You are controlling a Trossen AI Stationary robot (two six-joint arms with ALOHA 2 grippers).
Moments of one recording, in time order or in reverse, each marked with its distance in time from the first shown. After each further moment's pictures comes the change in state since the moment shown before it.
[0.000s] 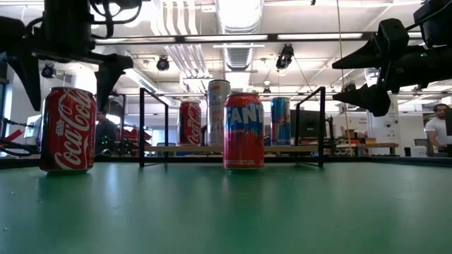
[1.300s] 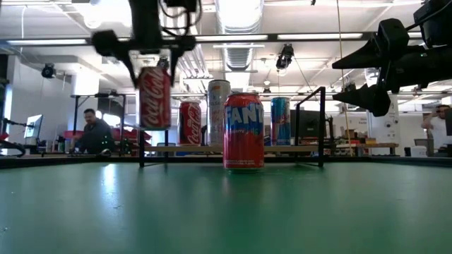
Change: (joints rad) left arm 0.391 0.205 0.434 -0.029 -0.060 1.081; right arm 0.000 0.000 0.000 0.000 0.000 0.000
